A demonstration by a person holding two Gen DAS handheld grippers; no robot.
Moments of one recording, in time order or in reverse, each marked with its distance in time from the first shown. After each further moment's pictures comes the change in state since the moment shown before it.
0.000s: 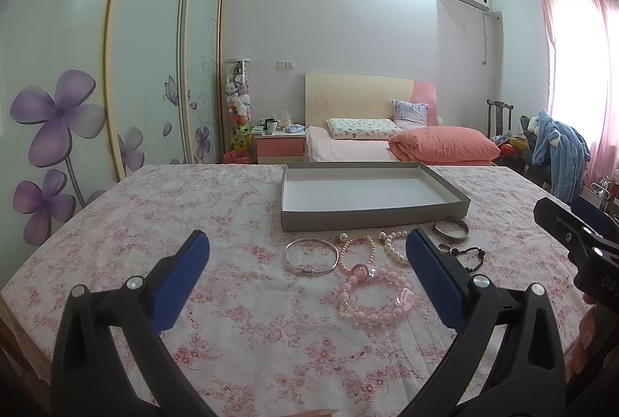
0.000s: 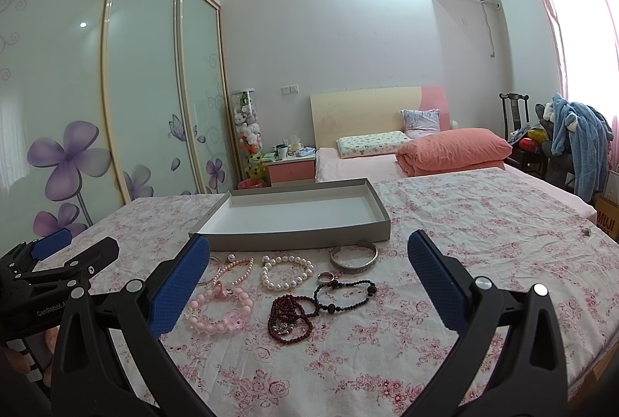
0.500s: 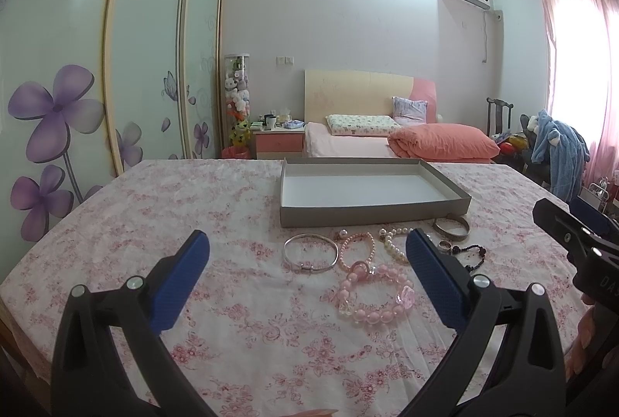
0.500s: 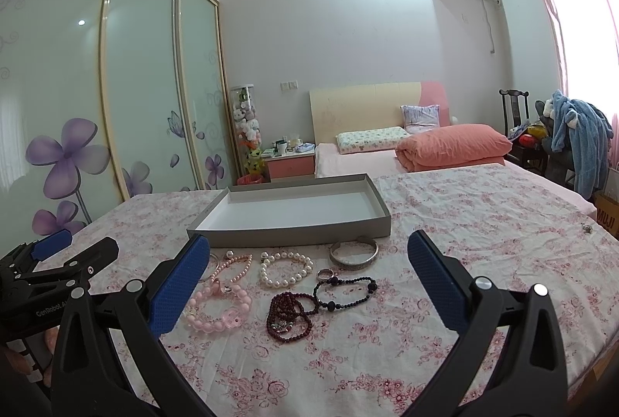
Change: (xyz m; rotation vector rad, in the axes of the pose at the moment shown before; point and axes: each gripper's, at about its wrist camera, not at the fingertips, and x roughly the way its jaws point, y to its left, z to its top) left arm 0.009 0.001 -0.009 -0.007 0.015 -0.004; right arm 0.010 0.003 -0.007 0.006 0.014 -0.002
